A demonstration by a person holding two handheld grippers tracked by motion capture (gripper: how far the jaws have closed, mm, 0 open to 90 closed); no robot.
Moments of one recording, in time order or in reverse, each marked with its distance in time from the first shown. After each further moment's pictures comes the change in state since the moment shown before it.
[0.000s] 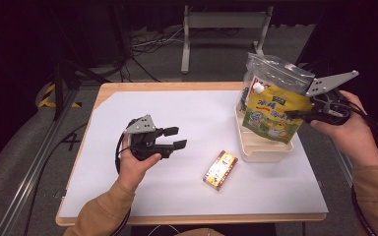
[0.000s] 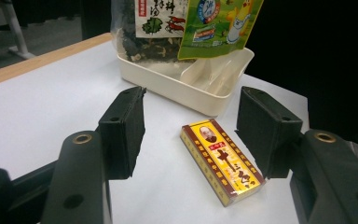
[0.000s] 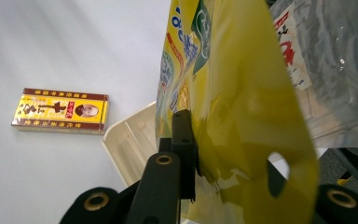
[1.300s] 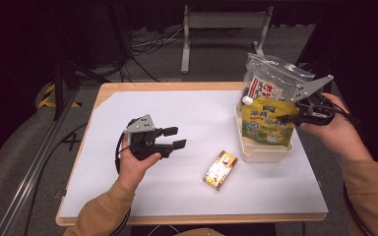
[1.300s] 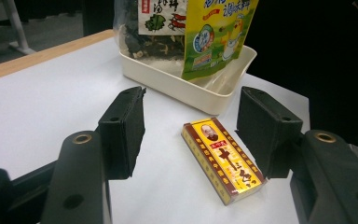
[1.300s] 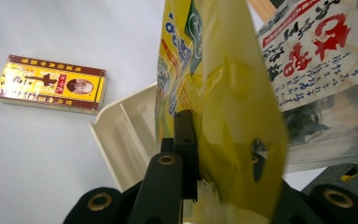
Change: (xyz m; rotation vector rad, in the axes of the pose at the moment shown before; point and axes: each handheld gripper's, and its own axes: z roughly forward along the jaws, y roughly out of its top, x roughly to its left) left arm 0.002 -0.001 0.001 0.007 0.002 -0.023; right arm -0.005 -0.003 0.036 0.092 0.041 -0.062
